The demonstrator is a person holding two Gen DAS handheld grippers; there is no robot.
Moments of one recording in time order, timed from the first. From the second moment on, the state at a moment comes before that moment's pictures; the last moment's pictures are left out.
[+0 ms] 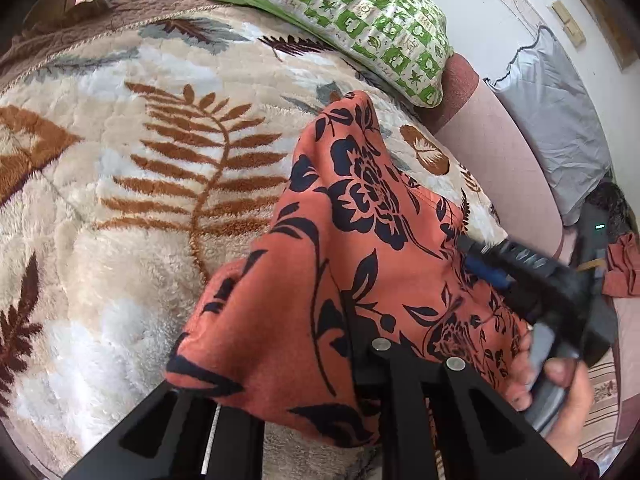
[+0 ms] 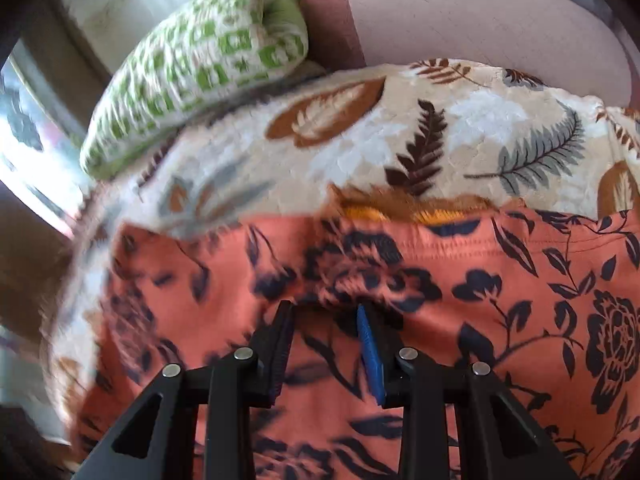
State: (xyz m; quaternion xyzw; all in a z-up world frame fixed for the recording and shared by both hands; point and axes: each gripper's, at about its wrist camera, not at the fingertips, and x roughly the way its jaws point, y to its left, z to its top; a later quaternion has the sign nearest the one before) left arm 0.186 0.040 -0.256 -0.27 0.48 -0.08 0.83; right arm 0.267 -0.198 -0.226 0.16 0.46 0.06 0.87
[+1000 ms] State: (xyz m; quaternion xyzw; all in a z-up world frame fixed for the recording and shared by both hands) left arm 0.193 0.032 -0.256 -0.27 0.46 -0.05 0.85; right arm 0.192 -0.237 -0.260 0.20 0.51 0.13 0.82
